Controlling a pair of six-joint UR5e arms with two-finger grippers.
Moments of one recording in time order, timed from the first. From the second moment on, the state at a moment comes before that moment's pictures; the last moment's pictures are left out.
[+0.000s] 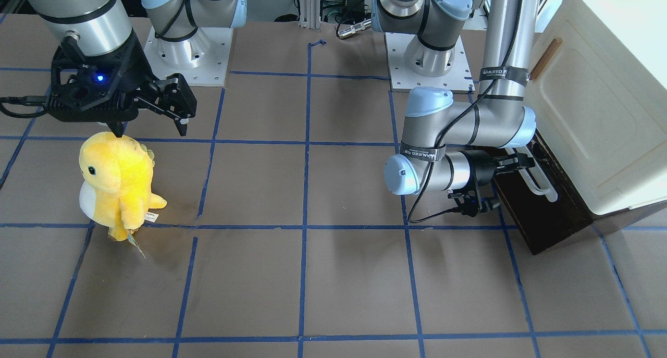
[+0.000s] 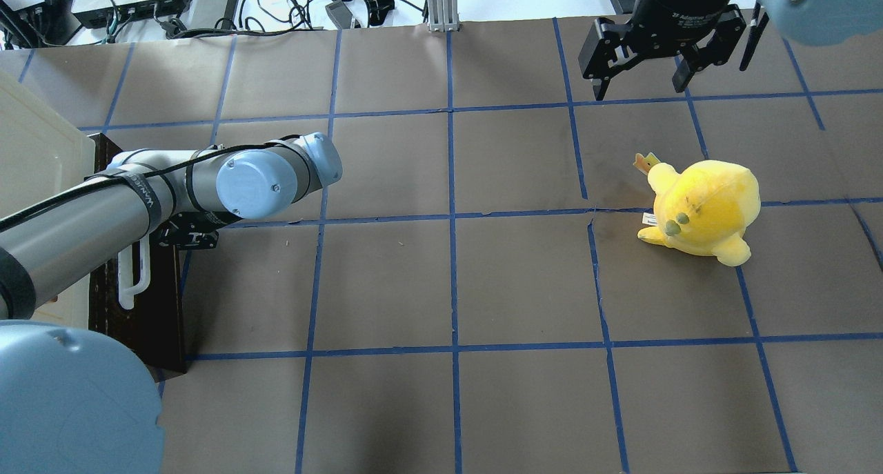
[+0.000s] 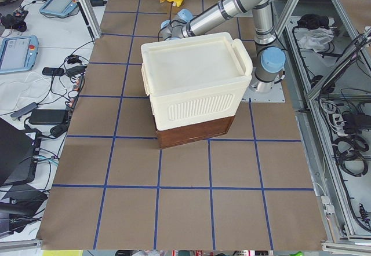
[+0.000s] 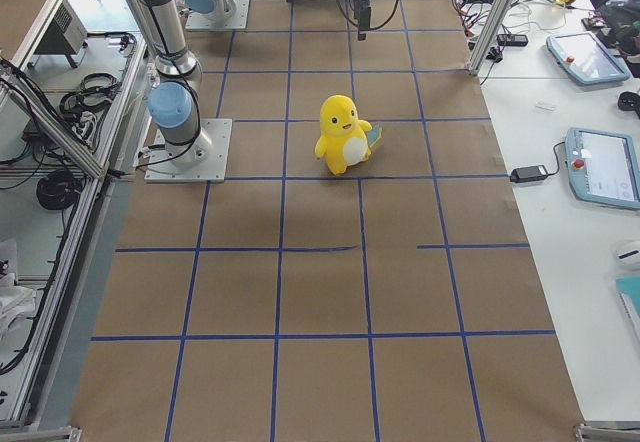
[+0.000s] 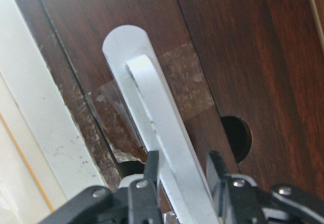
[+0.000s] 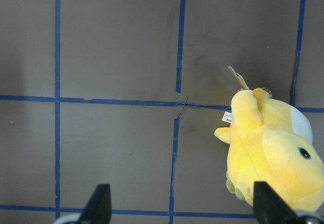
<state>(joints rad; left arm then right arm) -1.63 -2.01 -1.85 -1.73 2.78 -0.57 1.60 -1.48 1.44 -1.57 -1.58 -0.02</state>
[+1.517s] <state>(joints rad) -1.63 -2.01 -1.85 -1.72 2.77 -0.57 1.60 -1.48 1.44 -1.57 -1.58 -0.02</state>
